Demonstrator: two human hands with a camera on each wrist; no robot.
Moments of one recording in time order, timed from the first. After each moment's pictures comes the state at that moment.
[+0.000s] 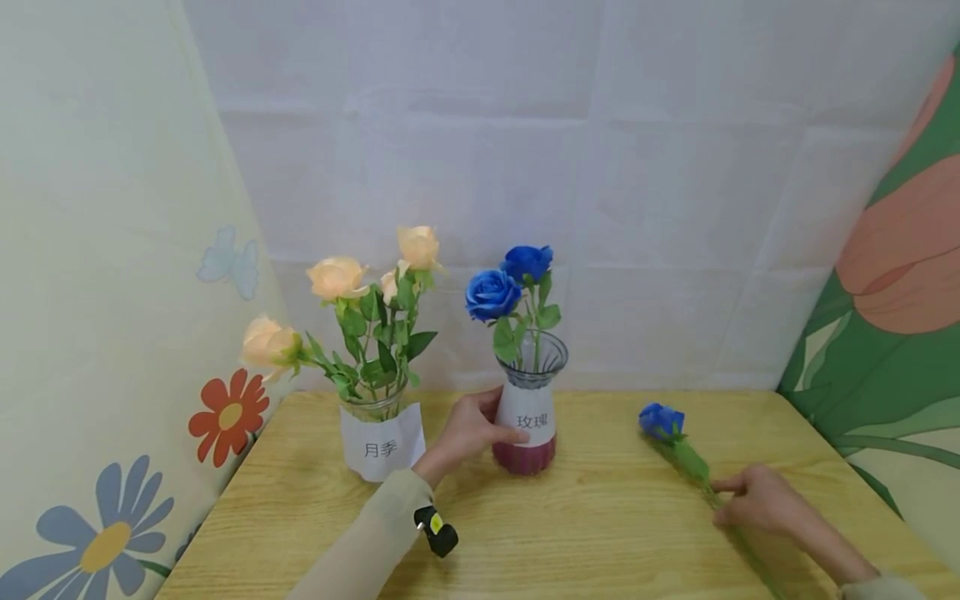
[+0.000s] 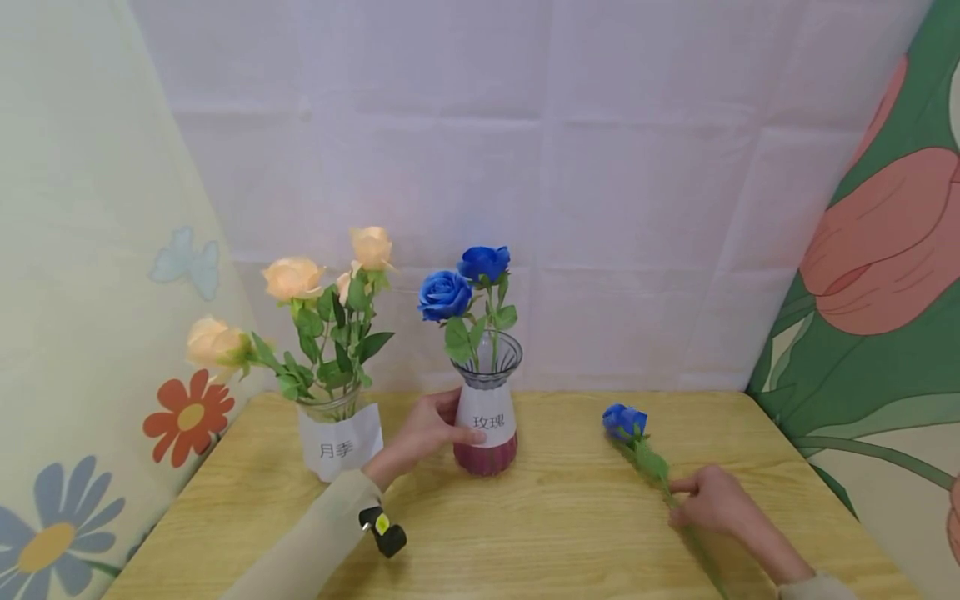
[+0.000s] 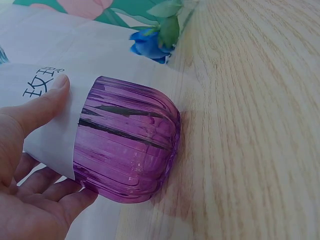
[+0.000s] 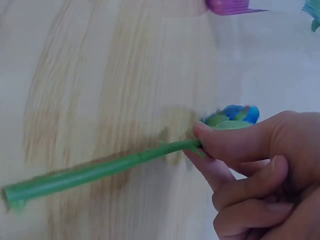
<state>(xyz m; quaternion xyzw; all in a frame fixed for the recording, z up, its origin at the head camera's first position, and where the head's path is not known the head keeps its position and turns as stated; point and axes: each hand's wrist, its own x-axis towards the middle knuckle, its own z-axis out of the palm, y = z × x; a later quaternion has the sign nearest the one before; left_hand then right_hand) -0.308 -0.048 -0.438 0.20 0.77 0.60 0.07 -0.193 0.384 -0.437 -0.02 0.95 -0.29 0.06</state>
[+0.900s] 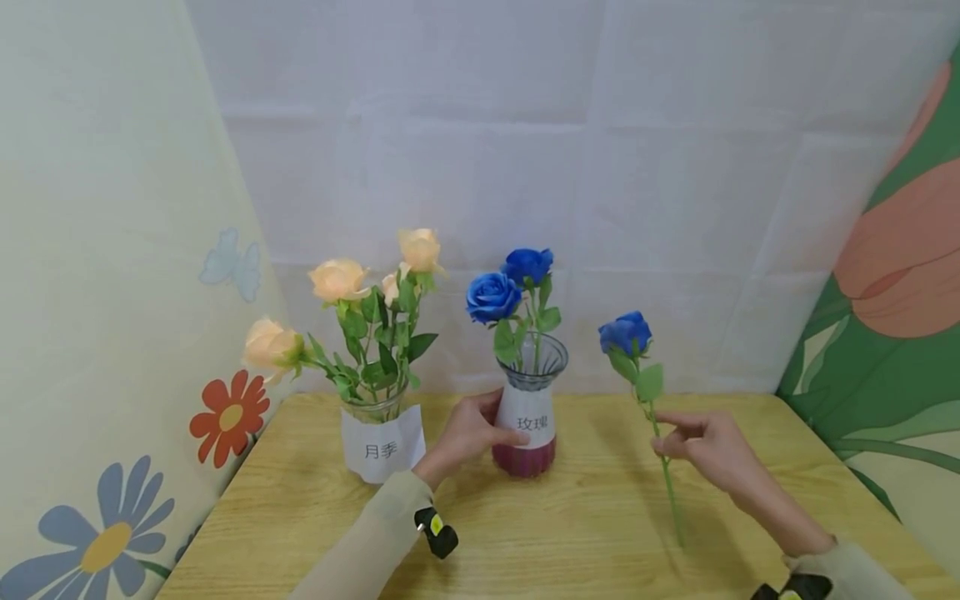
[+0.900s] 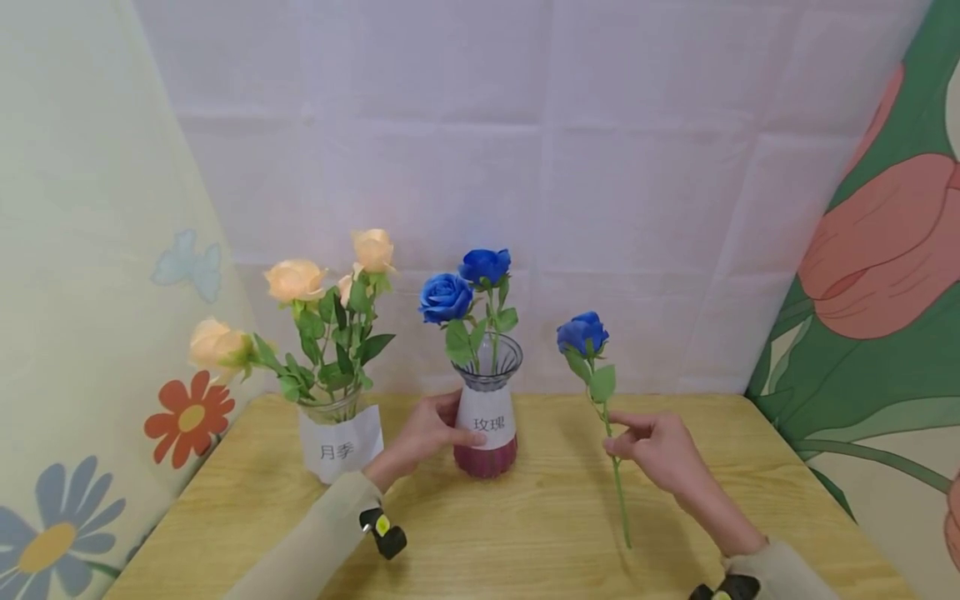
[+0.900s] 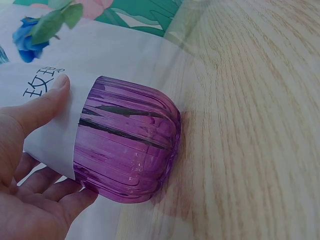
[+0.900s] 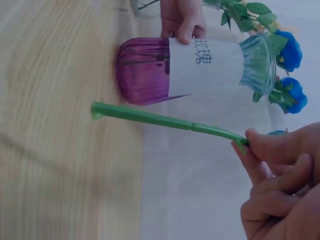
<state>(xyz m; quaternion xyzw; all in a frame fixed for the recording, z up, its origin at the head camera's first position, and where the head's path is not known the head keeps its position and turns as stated) -0.309 -0.049 -0.439 0.21 0.76 0.61 0.06 -0.202 0.299 -0.365 -0.01 0.90 -0.44 -0.01</state>
